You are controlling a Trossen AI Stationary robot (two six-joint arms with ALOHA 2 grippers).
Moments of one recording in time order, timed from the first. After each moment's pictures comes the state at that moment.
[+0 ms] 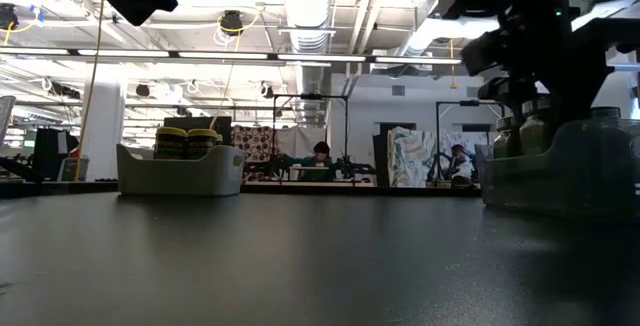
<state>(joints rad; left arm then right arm) -0.48 0.98 0.75 -0.28 -0.24 -0.35 0.07 1.44 0.98 -1.09 -0.03 0.00</state>
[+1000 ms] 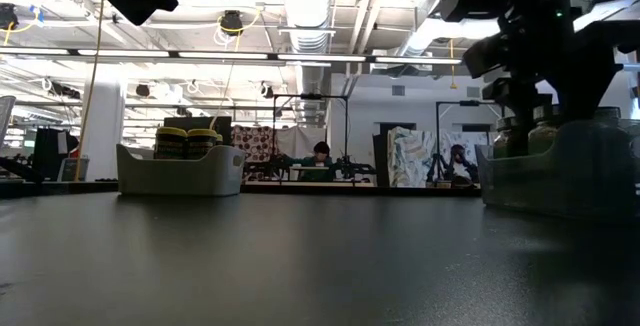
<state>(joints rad) -0.48 0.98 0.75 -0.28 -0.24 -0.34 0.07 1.44 0.98 -1.12 -0.02 0.03</state>
